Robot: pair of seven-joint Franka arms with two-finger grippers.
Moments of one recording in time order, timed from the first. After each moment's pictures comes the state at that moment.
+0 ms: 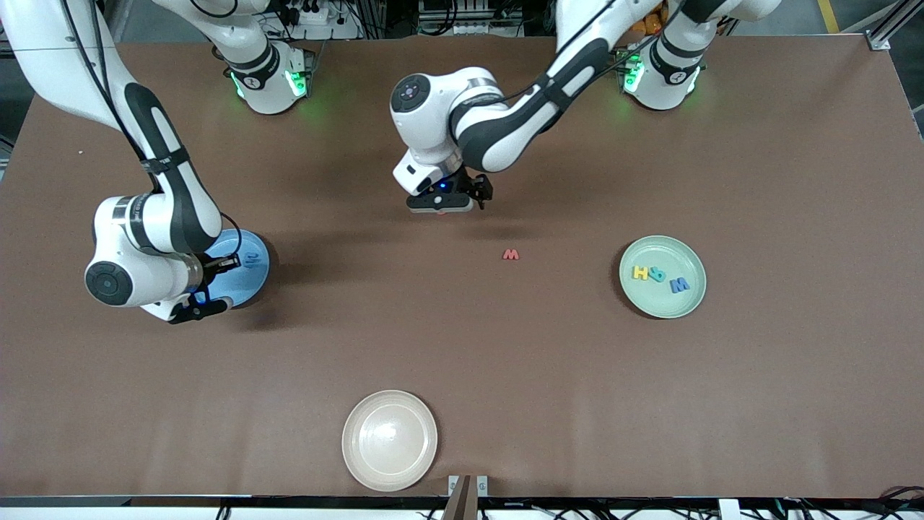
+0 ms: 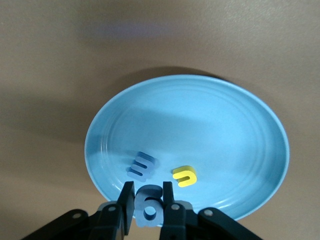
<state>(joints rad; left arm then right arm) -0.68 0.70 -0.41 -1.50 0.44 1.97 -1.15 -0.10 0.50 0.10 -1.87 -0.07 1.95 -0.20</state>
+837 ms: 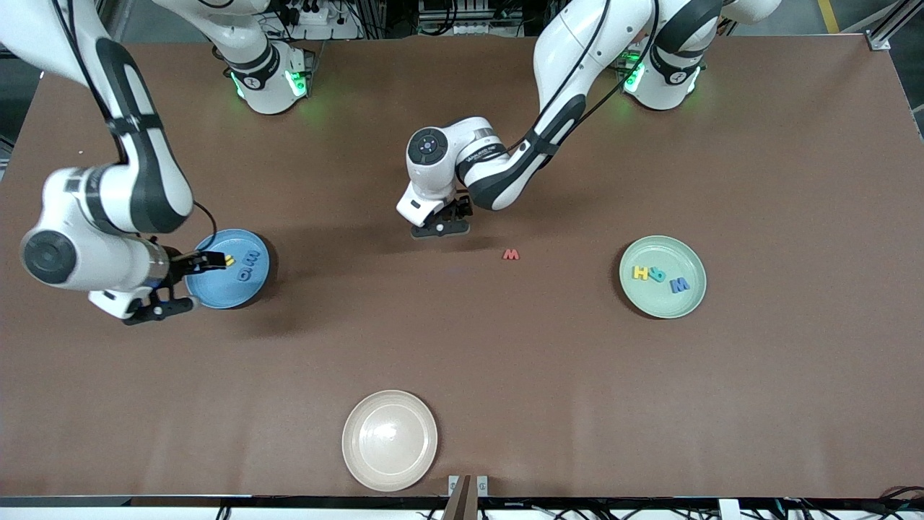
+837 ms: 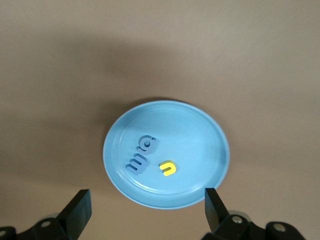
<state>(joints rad) -0.73 0.85 -0.32 -1.52 0.24 2.29 -1.26 -0.10 0.29 0.10 -1.81 -0.07 1.91 -0.21</state>
